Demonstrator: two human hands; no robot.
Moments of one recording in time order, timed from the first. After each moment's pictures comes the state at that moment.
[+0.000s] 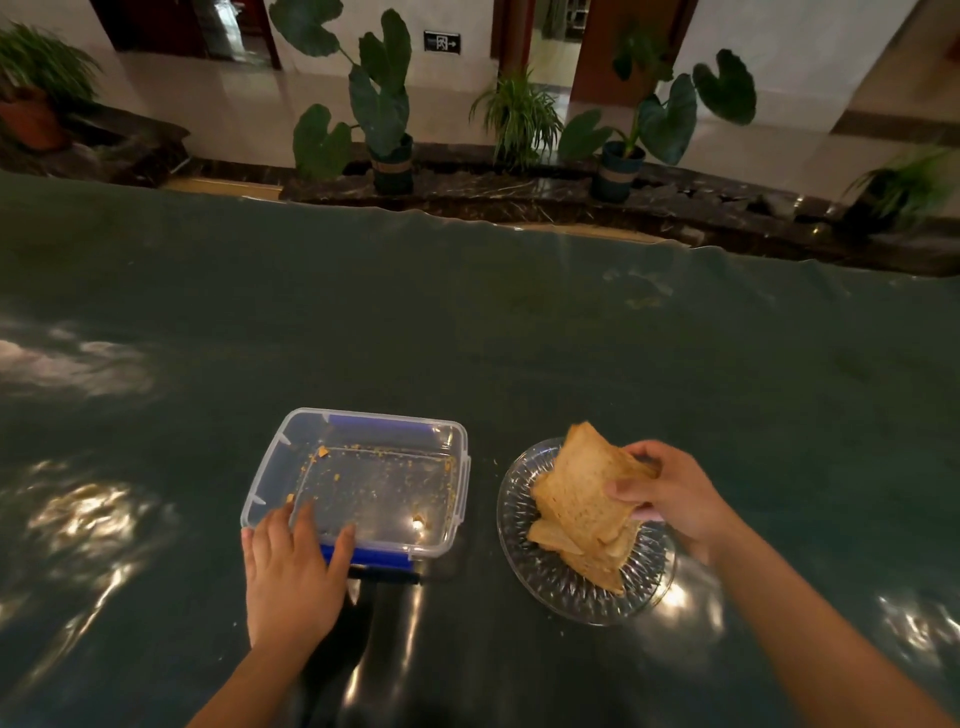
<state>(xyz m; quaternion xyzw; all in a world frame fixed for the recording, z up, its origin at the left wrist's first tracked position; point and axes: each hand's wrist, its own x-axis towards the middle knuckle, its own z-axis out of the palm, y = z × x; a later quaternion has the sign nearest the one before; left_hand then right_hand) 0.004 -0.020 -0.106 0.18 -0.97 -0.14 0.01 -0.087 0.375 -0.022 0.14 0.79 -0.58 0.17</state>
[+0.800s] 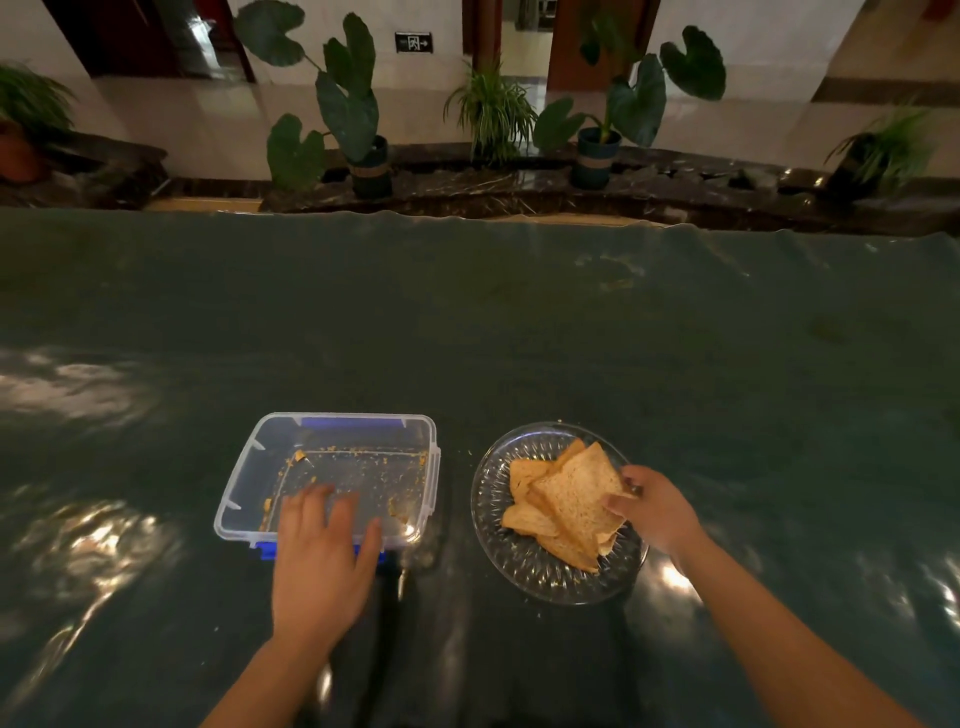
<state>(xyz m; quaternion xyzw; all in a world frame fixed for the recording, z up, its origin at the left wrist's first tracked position) -0.001 0.034 -0.078 0.03 -0.98 -0.16 0.10 -0.068 0.415 -0.099 0.19 0.88 -0.40 0.14</state>
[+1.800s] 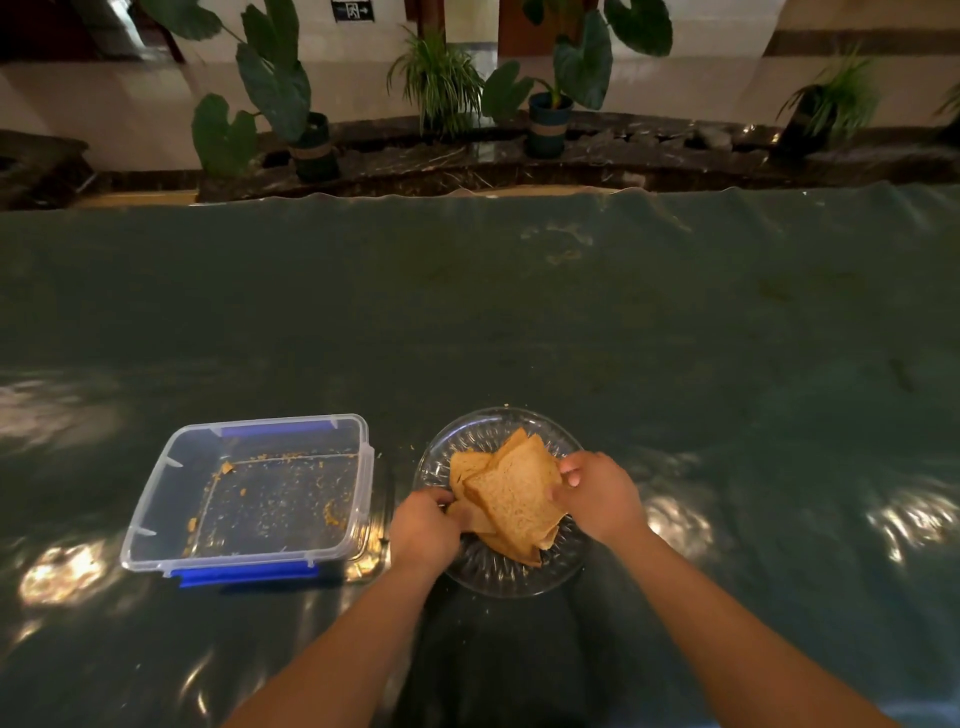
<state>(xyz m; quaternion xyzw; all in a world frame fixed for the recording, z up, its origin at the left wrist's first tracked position) -0.060 0.199 -0.109 0.16 -0.90 -0.37 -0.18 -0.065 0.412 -0.097 0.15 0.93 -0.33 0.10</state>
